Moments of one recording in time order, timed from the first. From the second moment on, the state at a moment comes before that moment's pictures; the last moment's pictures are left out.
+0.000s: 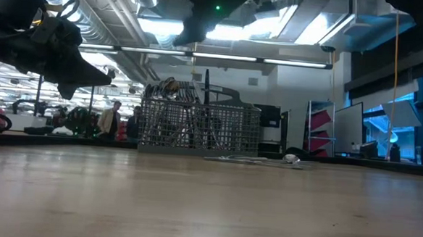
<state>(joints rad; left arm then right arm) 0.15 0.25 0.01 0.03 -0.14 -0.30 -0.24 2.03 1.96 -0.37 0.29 -0.66</state>
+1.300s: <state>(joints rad) 0.15 0.25 0.01 0.03 -0.14 -0.37 -0.27 1.50 1.82 -0.98 -0.05 -0.19</state>
